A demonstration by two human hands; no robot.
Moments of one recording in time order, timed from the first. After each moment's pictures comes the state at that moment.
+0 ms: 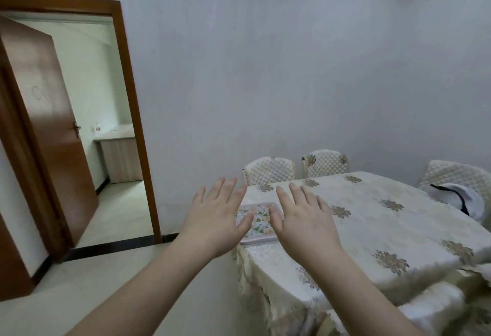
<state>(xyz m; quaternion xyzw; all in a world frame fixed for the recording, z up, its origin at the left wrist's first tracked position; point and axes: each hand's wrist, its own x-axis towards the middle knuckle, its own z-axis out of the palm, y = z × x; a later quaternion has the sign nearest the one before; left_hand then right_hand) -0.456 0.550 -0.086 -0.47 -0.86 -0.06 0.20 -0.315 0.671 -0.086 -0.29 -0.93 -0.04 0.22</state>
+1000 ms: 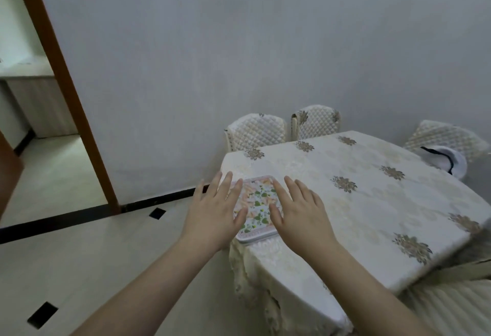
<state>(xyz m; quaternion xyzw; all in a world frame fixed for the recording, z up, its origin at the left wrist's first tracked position) -0.745 0.702 -0.234 -0.53 -0.83 -0.07 0.15 -0.582 0.814 -0.213 -0.34 -0.93 -0.03 0.12</state>
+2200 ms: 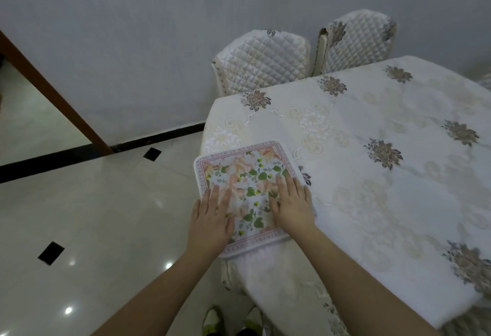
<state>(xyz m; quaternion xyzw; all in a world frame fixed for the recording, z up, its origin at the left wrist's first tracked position) -0.831 0.899 -0.466 -0.46 -0.88 -0.09 -0.09 -0.699 1.081 -0.470 -0.39 -0.91 0.14 -0.02</state>
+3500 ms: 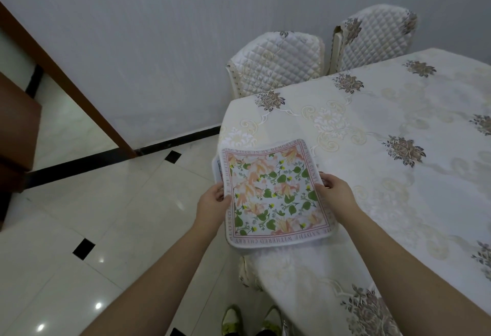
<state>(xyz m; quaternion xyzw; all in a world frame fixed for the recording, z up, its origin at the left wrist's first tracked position) -0.866 0.906 -0.444 -0.10 -0.77 -0.54 -0.32 -0.667 1.133 -0.440 -0.49 -0.69 0.51 0.15</state>
